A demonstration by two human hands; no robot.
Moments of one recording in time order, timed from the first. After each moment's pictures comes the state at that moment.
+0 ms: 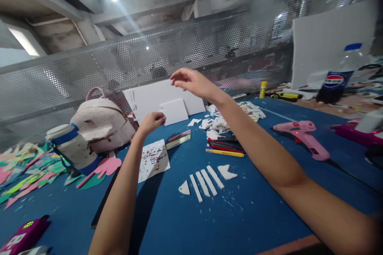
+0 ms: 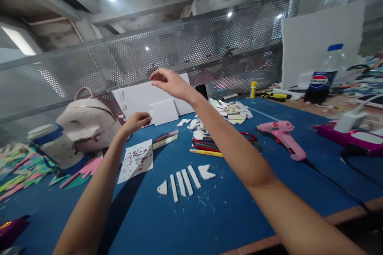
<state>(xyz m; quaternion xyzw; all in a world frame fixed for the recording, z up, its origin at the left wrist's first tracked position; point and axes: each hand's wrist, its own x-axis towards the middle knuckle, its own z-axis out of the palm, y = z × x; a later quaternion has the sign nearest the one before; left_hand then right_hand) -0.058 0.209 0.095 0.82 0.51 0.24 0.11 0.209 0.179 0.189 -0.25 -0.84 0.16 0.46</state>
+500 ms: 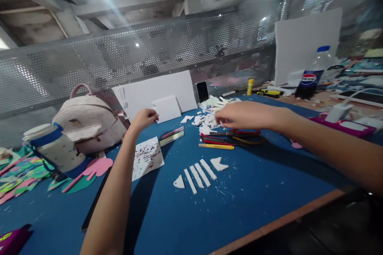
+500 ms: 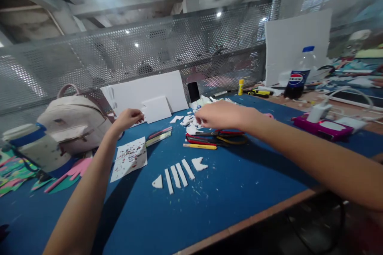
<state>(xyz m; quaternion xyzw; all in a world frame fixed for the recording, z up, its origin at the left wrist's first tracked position) -0.060 0.210 0.093 0.80 0.53 0.27 0.13 0.325 0.091 0.131 -0.48 -0.87 -0.02 0.05</state>
